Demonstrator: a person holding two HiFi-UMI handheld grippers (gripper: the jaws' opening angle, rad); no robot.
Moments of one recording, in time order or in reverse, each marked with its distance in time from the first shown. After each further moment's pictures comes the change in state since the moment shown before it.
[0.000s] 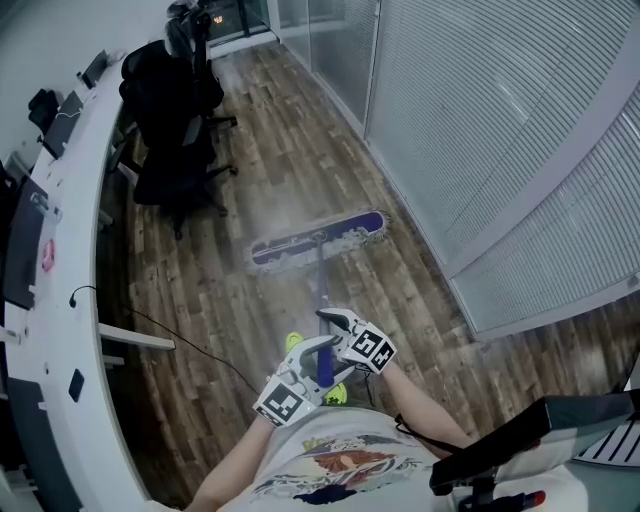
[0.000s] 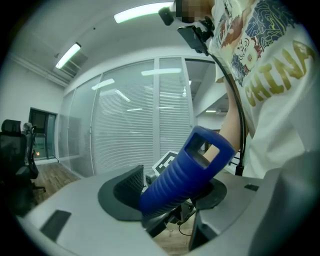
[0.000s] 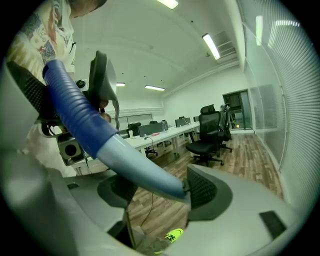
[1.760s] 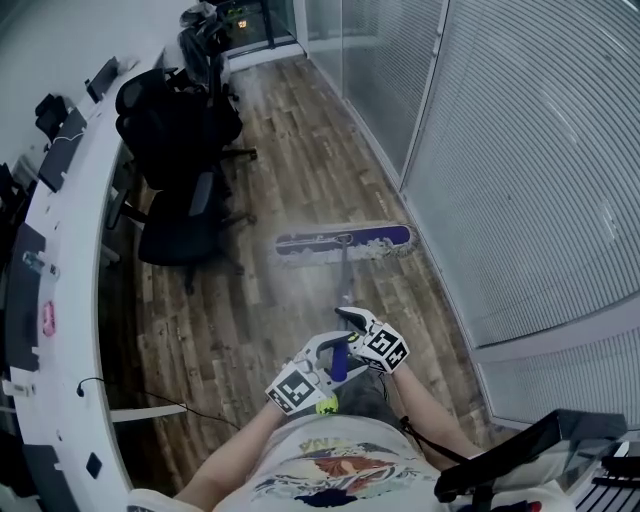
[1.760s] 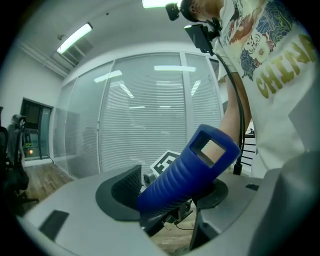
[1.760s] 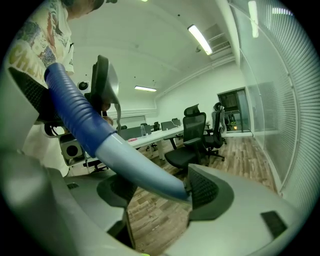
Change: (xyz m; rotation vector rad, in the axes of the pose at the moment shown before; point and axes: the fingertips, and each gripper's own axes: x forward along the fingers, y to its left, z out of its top) left arm 0.162 0.479 -0.003 -0.018 -0.003 -0.062; right arm 0.193 -0.449 0.142 0.006 -0.012 -0.012
